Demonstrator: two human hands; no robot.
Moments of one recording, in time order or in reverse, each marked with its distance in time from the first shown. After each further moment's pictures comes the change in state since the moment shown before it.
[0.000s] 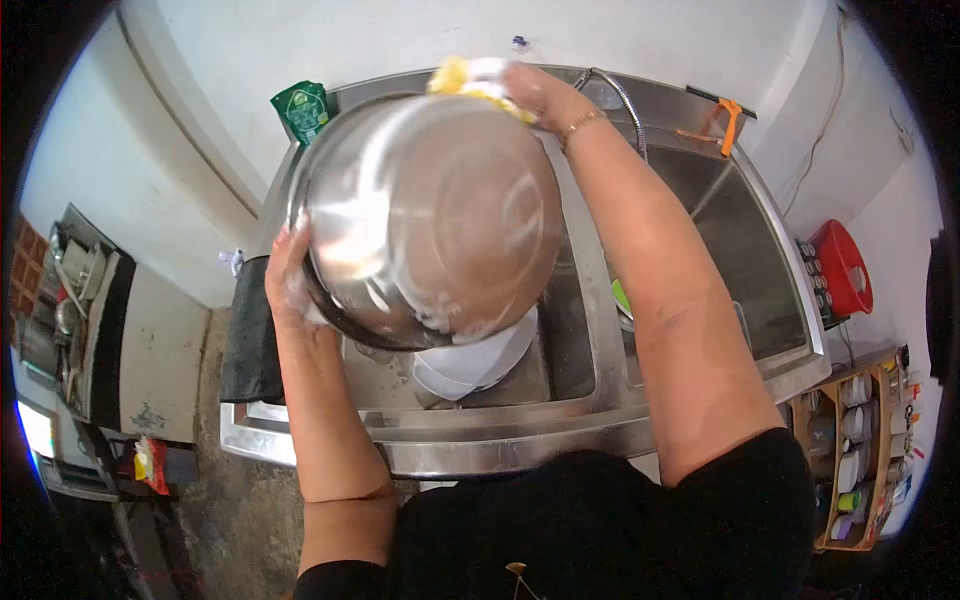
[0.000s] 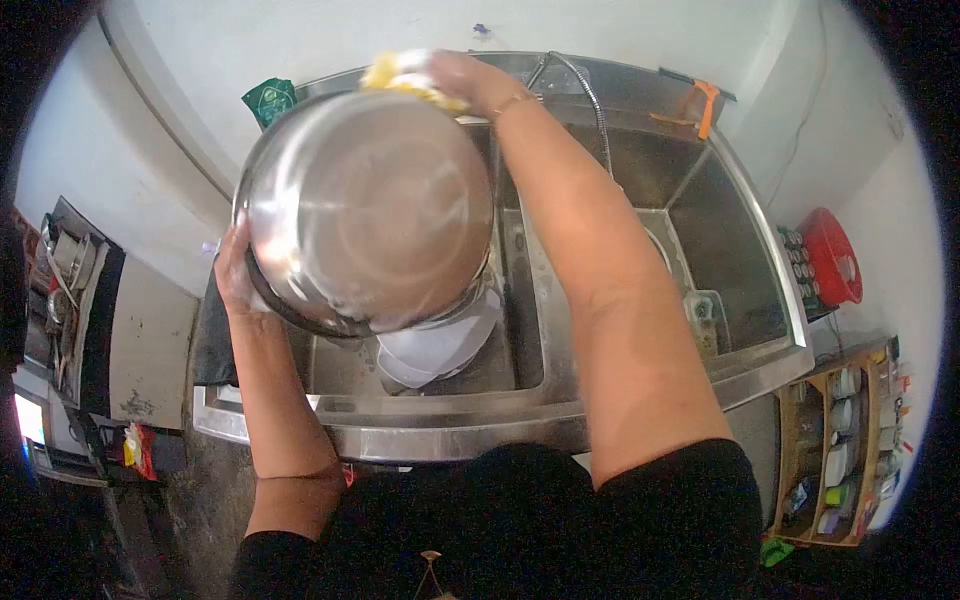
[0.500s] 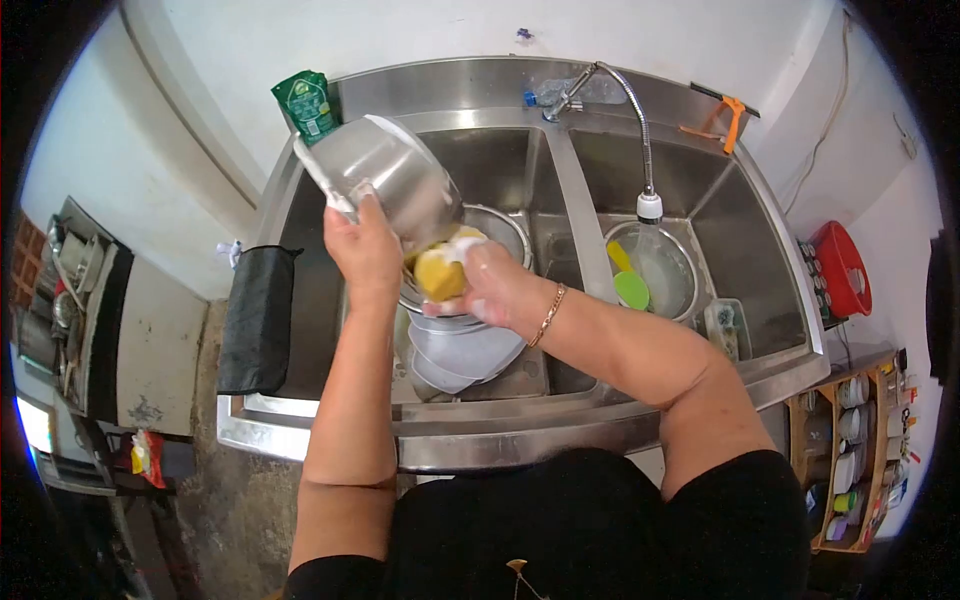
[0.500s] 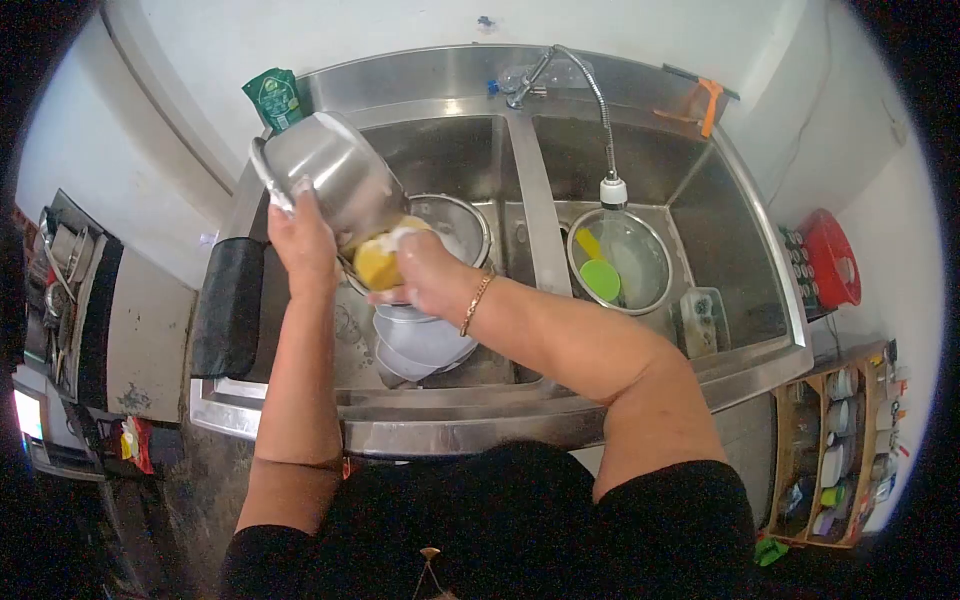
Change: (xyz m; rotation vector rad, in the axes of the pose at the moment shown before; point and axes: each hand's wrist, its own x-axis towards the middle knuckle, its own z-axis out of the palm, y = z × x) left_hand 0.013 -0.067 0.043 0.512 0.366 0.421; right_hand -0.094 0.081 0.165 0.854 0.311 0.484
